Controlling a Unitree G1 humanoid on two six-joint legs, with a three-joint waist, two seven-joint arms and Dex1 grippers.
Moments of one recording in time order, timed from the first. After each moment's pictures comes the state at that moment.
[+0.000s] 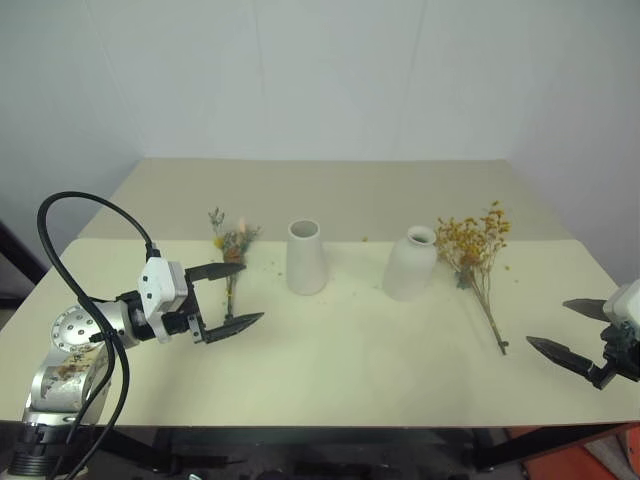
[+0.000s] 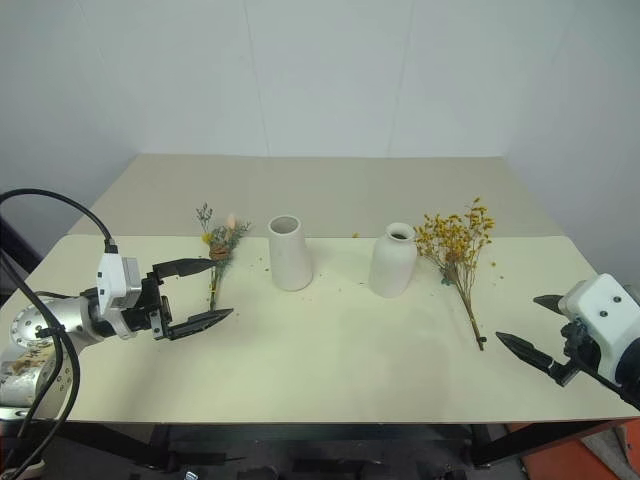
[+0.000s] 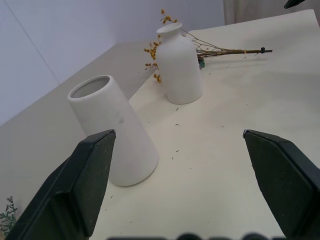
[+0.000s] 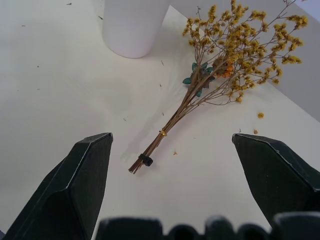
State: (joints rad) left arm -0.22 0.74 0.21 -0.16 -0.49 0.10 -1.13; right arm 0.25 -0.94 -0.69 -0.45 0.38 0.53 0.94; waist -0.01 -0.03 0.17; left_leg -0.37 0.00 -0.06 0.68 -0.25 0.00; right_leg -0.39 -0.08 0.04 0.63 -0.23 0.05
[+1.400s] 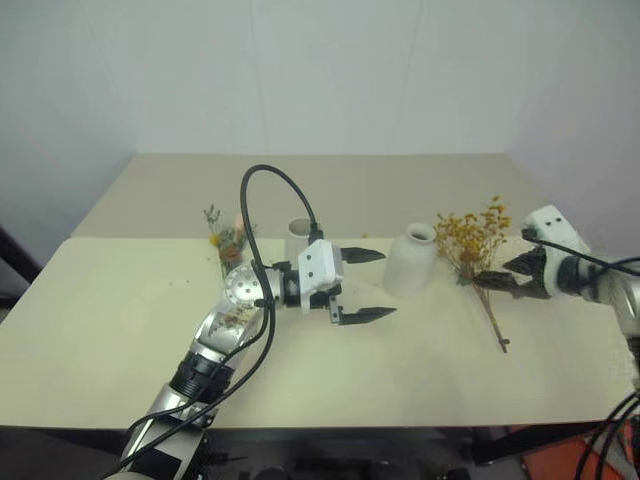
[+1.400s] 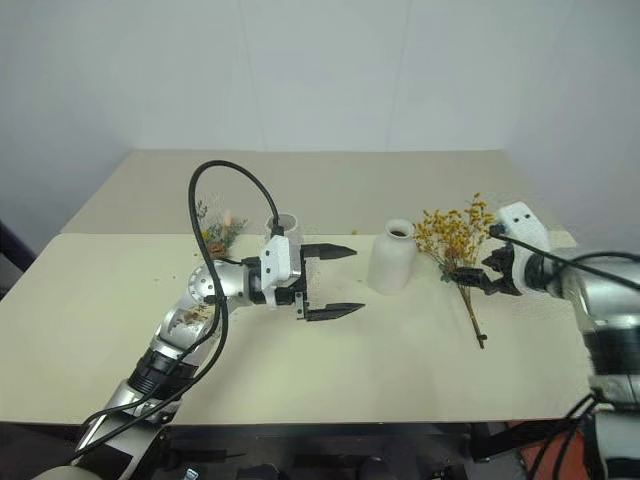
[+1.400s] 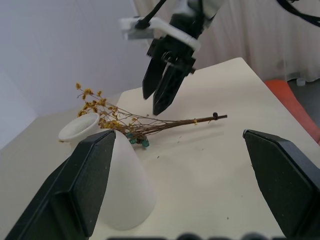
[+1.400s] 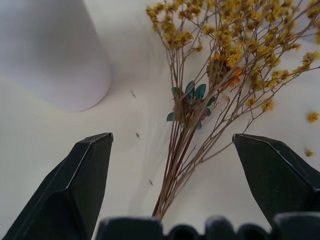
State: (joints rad) left arm -0.66 0.31 -0.26 0.02 -0.25 0.06 -1.03; right arm -0.75 -0.93 0.03 0.28 0.30 0.98 0.81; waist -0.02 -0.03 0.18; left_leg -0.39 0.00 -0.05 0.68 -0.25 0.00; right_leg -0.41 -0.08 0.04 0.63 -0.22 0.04
